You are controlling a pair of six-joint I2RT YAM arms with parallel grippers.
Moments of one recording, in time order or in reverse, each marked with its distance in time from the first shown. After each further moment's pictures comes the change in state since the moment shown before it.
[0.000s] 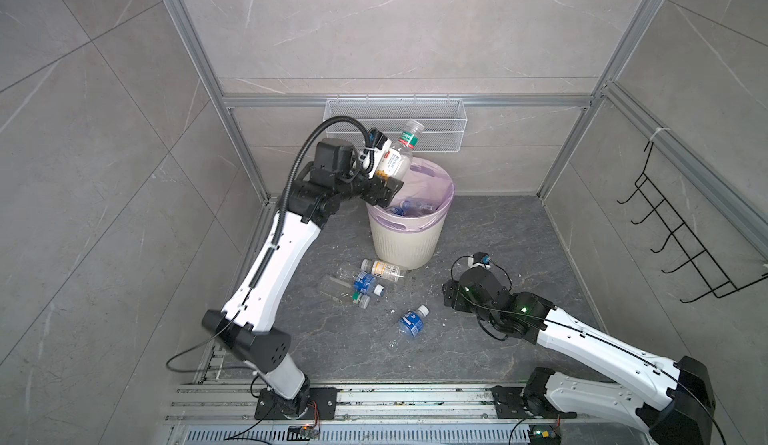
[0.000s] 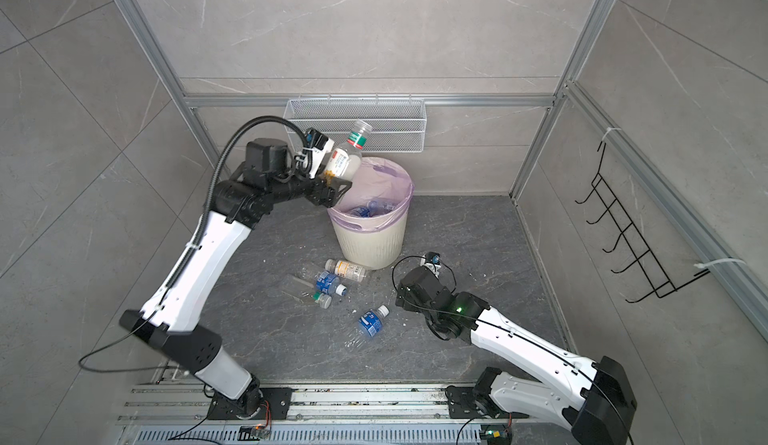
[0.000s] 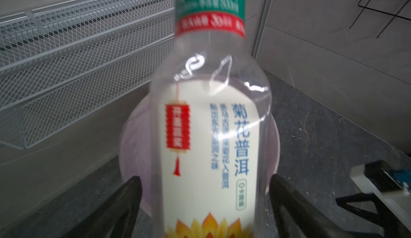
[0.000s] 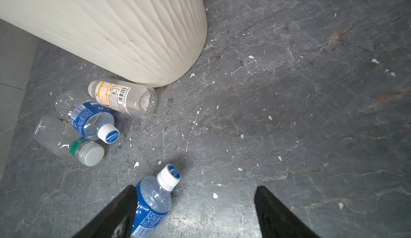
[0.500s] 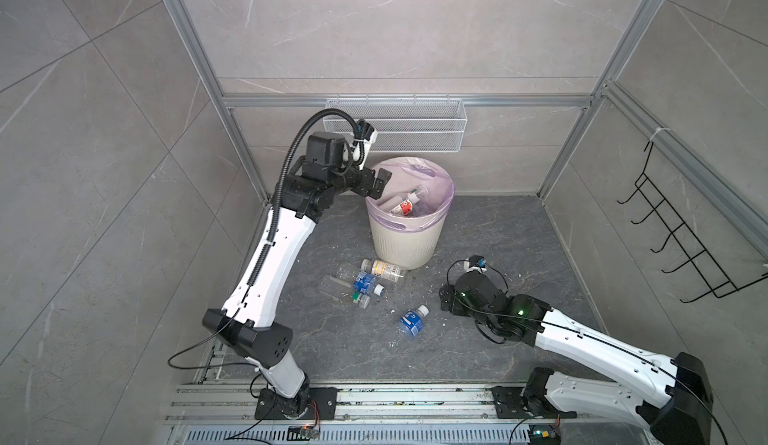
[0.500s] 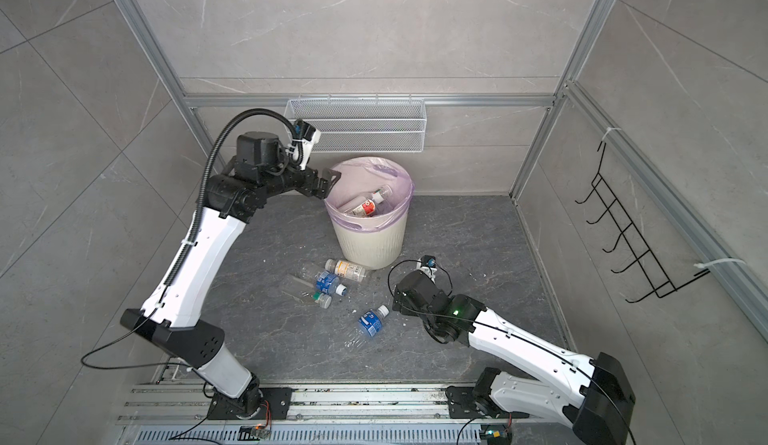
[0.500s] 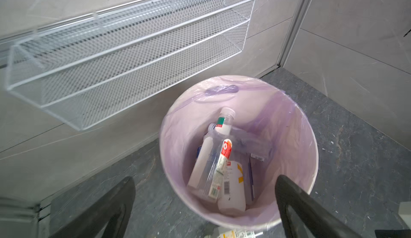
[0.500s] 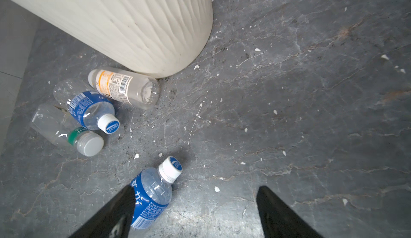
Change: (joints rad) left arm 0.082 -0.155 -0.111 0.021 -0.081 -0.001; right arm 0.053 0.053 0.001 -0.002 0.011 0.002
